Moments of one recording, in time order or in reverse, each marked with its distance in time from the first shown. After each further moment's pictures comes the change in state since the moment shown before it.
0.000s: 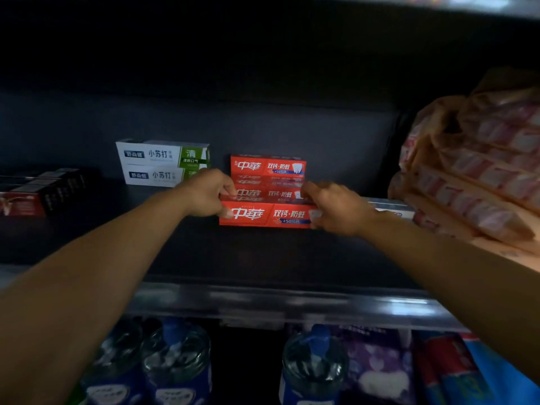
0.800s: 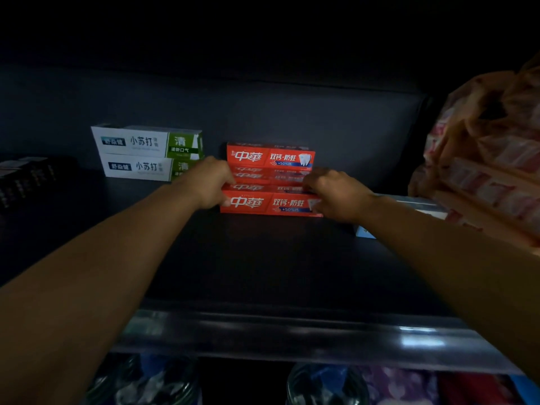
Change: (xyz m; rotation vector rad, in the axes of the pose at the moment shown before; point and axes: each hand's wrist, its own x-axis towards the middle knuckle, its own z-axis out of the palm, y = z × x) left_hand 0.067 -0.021 0.024 0.341 0.096 0.064; right_hand 0.065 0.024 0.031 -0.041 -0.021 -0.044
